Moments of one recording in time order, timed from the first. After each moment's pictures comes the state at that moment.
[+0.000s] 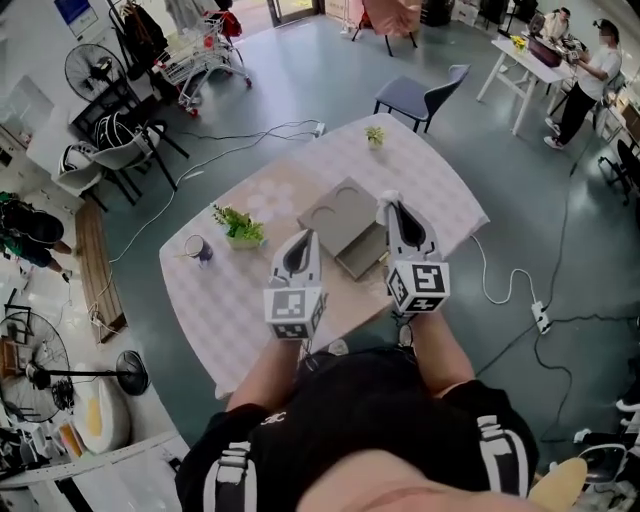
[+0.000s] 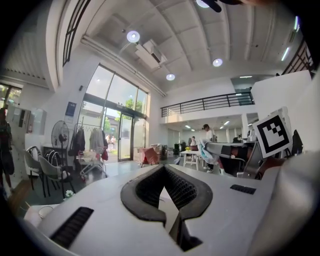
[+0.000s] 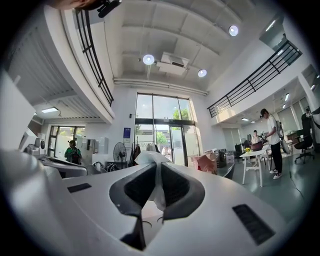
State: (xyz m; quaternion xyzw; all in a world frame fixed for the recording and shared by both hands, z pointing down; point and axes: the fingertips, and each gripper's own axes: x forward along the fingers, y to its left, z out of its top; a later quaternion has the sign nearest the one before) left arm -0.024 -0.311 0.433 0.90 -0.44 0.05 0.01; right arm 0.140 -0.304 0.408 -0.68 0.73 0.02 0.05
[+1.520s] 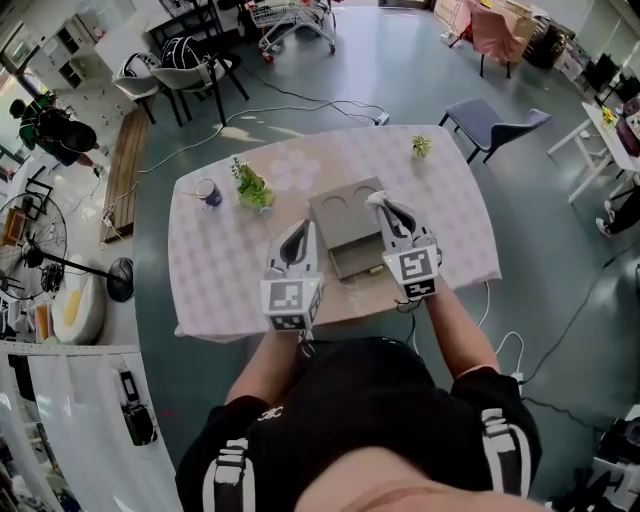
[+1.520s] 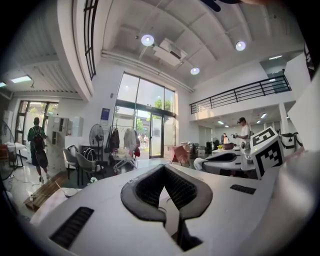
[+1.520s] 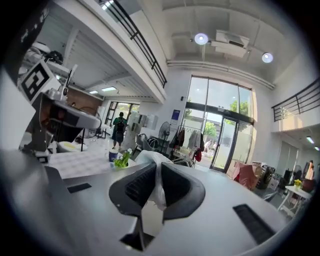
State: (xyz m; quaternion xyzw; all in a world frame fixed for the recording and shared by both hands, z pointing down) left arm -0.001 -0.323 0.447 0.79 -0.61 0.05 0.03; right arm 0.134 -0.385 0.474 -0.43 0.88 0.10 -0.15
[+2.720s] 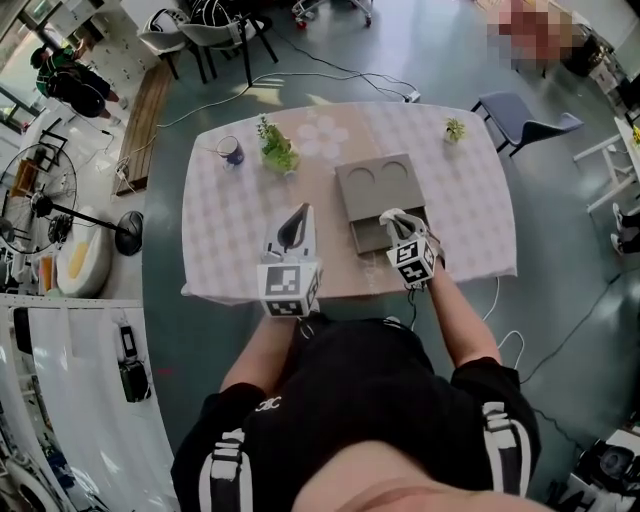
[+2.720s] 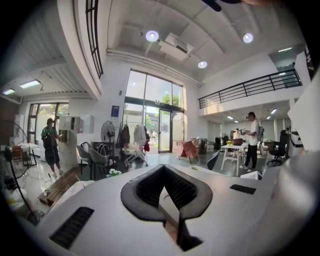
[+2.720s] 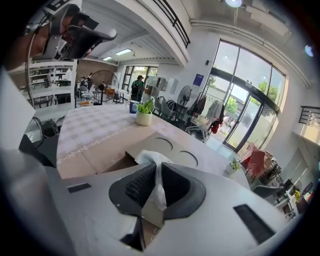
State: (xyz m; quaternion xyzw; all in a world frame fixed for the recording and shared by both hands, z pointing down) left arm -0.055 -0.290 0.464 0.75 -0.65 0.07 0.05; right arm 0.121 -0.369 0.670 -0.34 0.86 0.06 -0.37
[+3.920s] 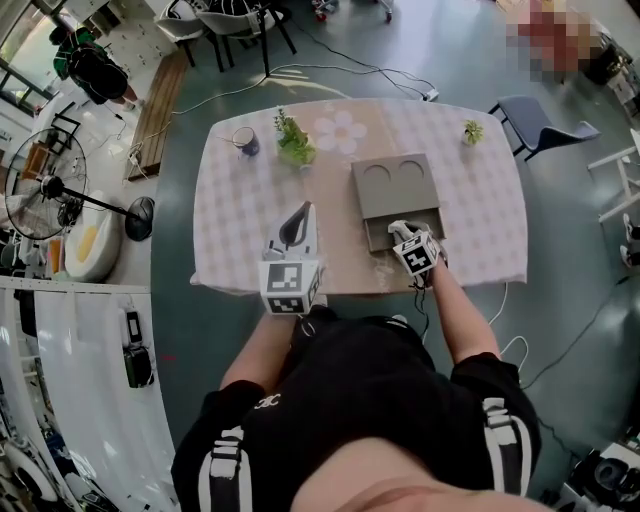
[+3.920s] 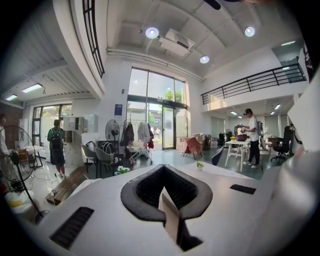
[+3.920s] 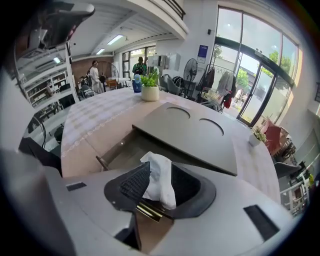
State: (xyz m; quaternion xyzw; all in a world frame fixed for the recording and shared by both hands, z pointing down) left arm -0.082 -0.285 0.472 0.74 -0.67 0.09 0.06; right arm 0.117 -0.365 0.756 -0.29 0.84 -0.06 -0.45
